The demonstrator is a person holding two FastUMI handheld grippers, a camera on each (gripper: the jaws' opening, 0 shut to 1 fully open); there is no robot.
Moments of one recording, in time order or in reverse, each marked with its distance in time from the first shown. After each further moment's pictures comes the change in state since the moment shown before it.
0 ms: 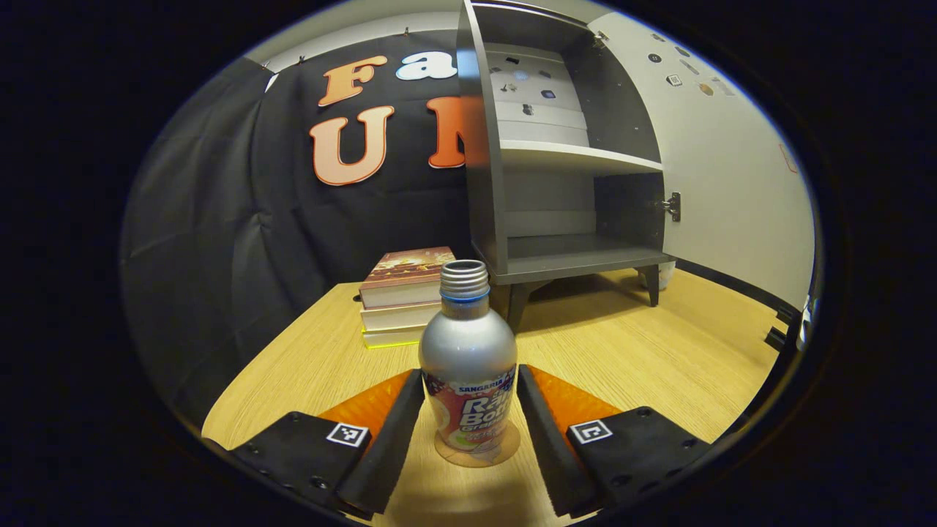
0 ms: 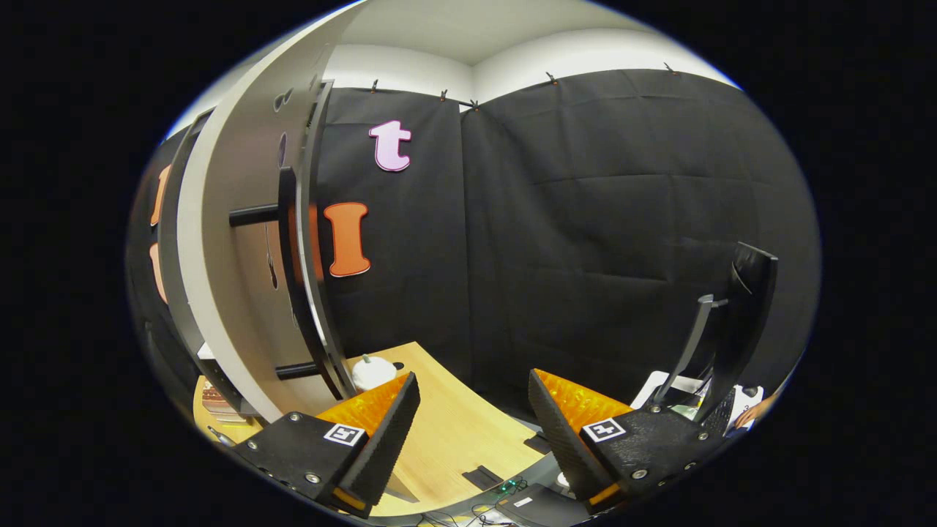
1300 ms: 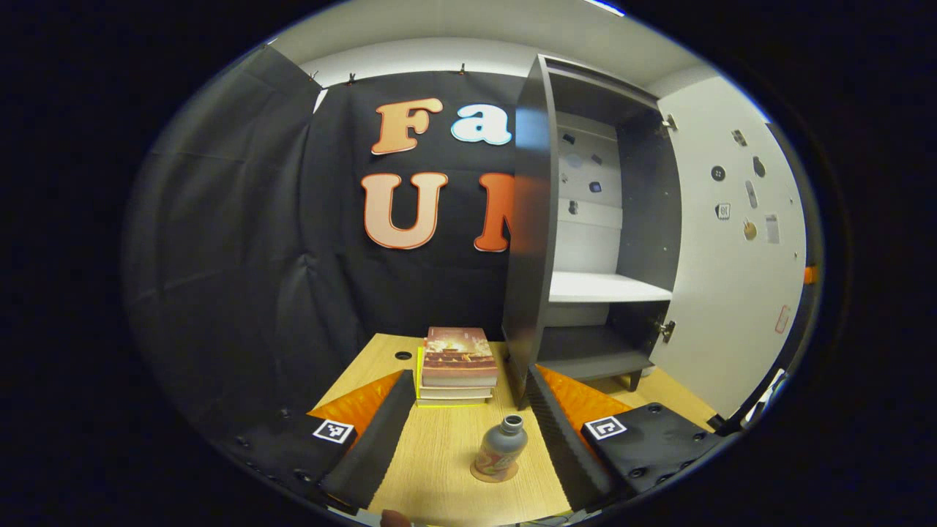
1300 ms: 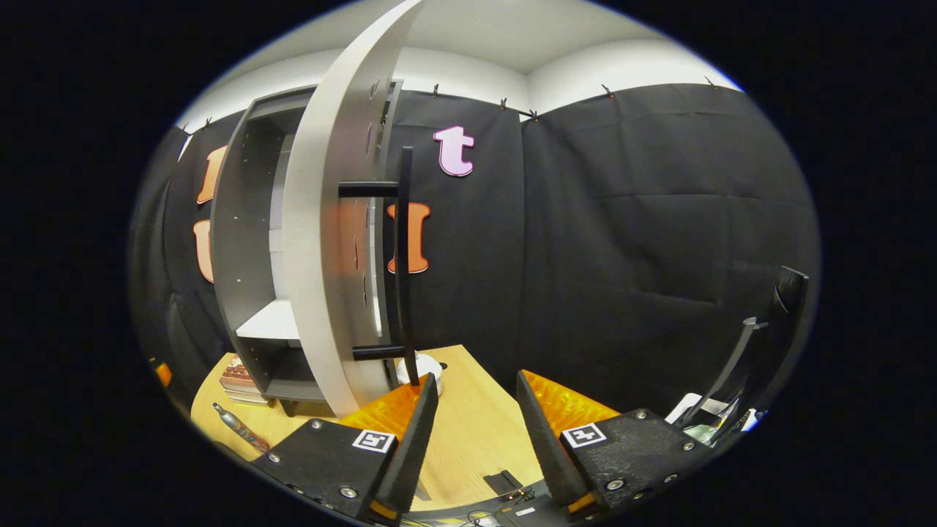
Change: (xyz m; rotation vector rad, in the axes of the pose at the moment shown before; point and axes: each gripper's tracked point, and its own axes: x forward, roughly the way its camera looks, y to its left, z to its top) left arm -0.118 0.091 0.214 -0.146 -0.159 0.060; right arm -0.017 0.055 -0.012 -0.096 -0.035 0.212
